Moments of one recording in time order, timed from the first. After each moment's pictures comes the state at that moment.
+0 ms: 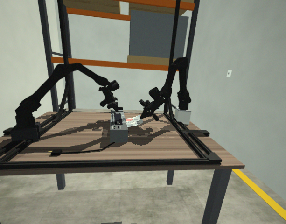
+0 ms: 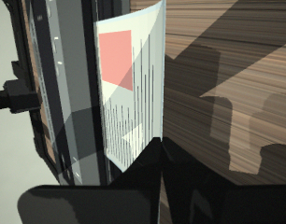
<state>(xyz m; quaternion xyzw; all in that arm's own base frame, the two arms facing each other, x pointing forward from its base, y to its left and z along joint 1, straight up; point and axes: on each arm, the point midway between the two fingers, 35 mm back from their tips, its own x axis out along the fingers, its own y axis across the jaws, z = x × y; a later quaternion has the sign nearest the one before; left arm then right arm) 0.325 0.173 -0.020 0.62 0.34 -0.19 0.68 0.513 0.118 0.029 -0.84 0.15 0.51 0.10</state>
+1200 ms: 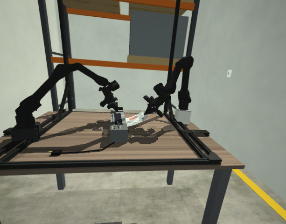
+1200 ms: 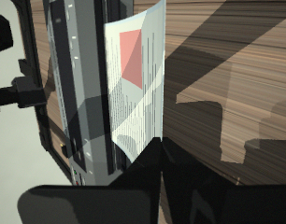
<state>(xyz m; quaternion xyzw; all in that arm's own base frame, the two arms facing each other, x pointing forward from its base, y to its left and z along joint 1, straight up) 0.297 0.168 0.009 0.62 0.34 -0.19 0.68 0.513 0.118 0.028 -0.84 0.15 0.51 0.10</state>
